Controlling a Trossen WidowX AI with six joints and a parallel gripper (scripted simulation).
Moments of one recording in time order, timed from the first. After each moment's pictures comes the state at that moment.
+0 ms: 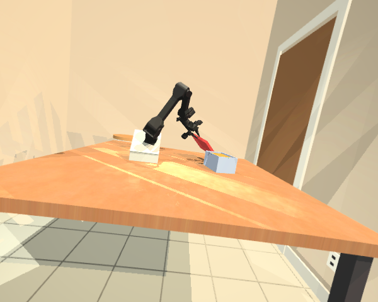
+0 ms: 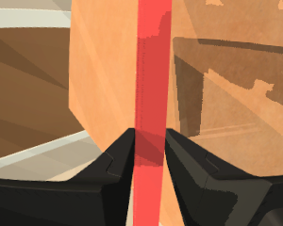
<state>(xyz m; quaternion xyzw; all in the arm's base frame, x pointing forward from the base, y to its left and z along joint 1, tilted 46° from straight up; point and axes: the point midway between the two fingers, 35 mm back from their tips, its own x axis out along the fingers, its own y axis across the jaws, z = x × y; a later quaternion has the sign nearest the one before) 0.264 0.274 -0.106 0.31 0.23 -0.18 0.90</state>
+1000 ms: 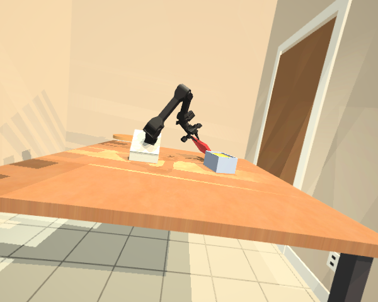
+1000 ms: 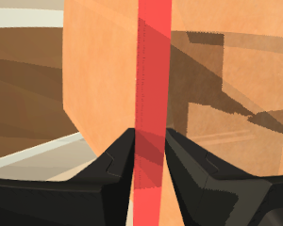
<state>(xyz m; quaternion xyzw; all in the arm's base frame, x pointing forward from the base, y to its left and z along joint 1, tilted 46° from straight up) 0.268 0.257 -0.123 0.31 0.23 -0.18 0.90</state>
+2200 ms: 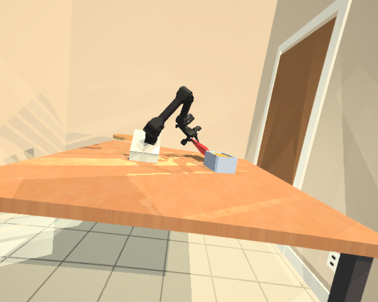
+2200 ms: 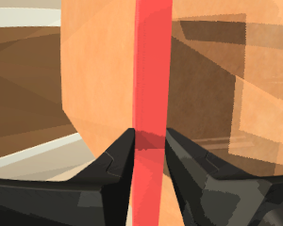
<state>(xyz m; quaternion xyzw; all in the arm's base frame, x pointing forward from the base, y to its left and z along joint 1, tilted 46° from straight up) 0.272 0.244 -0.140 0.31 0.23 -0.17 0.91</state>
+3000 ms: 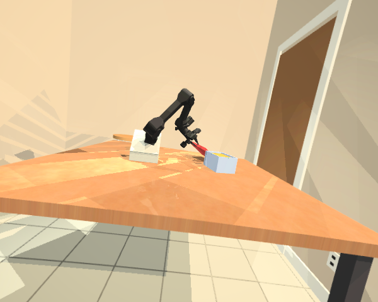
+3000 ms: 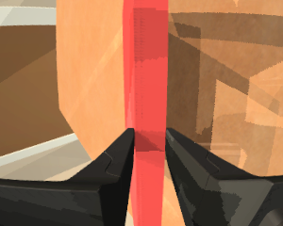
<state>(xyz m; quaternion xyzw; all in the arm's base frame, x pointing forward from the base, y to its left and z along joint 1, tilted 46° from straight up) 0.275 0.233 -0.154 0.31 0.23 -0.16 0.91</state>
